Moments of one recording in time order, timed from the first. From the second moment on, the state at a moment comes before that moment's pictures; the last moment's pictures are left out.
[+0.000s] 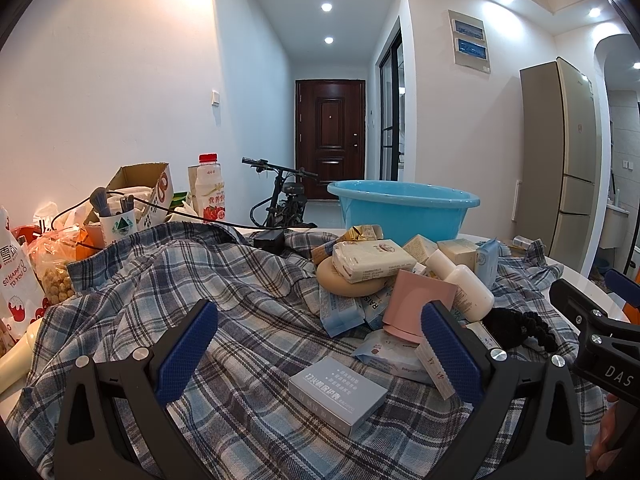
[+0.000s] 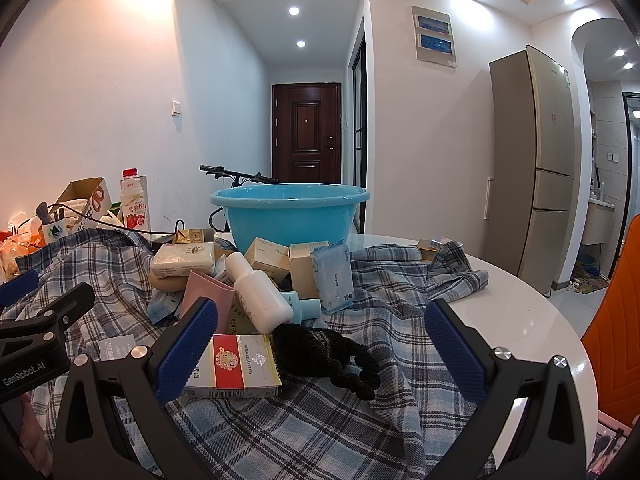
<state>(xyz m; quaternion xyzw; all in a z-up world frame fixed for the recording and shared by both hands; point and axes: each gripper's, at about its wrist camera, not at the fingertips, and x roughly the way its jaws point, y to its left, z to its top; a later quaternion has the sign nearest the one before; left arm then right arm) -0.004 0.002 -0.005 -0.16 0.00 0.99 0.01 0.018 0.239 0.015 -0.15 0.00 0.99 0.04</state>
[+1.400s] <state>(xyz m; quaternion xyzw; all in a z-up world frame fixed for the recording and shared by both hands) -0.037 0.006 -0.017 -0.25 0.01 0.97 0.00 0.008 0.226 0.011 -0.18 -0.03 0.98 0.00</state>
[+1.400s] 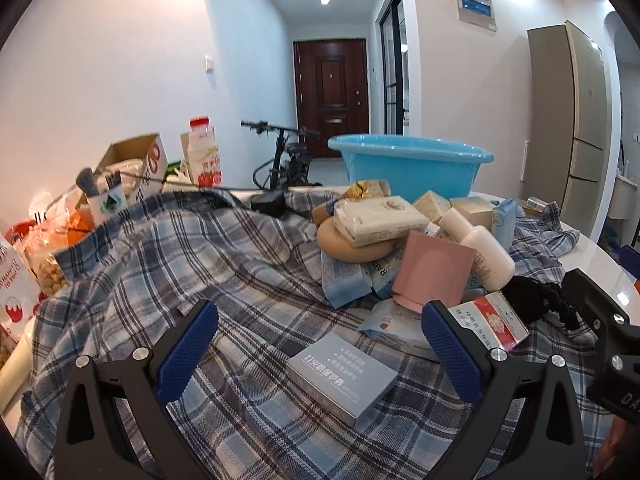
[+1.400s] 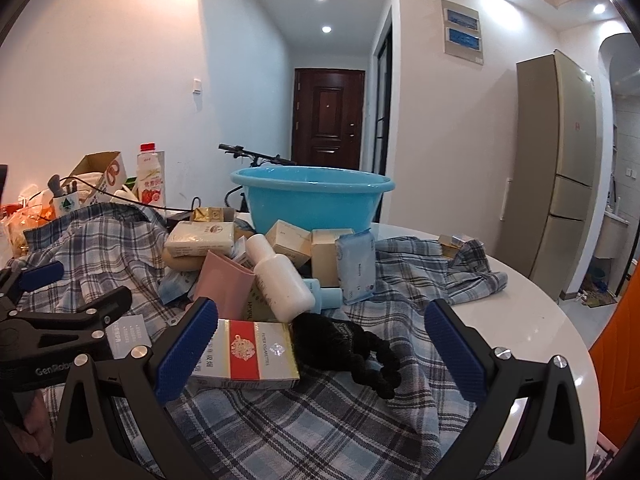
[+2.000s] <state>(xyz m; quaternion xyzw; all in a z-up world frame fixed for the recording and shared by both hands) -0.036 0.022 0.043 -0.24 0.05 0.97 0.02 -0.012 0.249 0.064 -0.23 -0.01 0.97 -0.01</state>
